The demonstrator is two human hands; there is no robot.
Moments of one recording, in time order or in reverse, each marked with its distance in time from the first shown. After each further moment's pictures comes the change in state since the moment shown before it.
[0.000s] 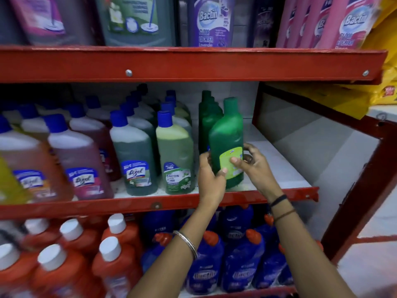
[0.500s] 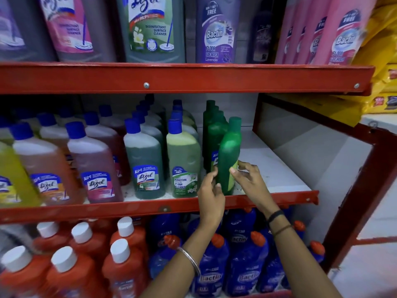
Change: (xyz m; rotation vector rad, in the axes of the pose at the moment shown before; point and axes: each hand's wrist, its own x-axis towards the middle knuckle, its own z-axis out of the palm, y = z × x) left_hand -0.027 -0.012 -0.025 0.120 -0.003 0.078; right_hand -0.028 0.005 0.027 -0.151 0.063 0.066
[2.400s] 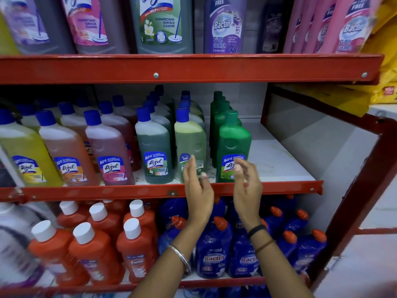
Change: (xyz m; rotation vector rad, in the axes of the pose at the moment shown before) left_hand -0.028 0.020 -0.043 0.141 0.189 0.081; right_hand -0.068 -0.024 0.047 0.079 0.361 -0.208
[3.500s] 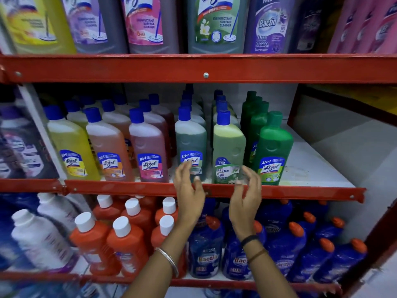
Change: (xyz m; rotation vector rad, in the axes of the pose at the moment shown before) left_hand 0.037 -0.042 -0.100 0.165 0.022 0.020; right_hand -0.049 -0.017 0.087 -0.045 0.070 0.011
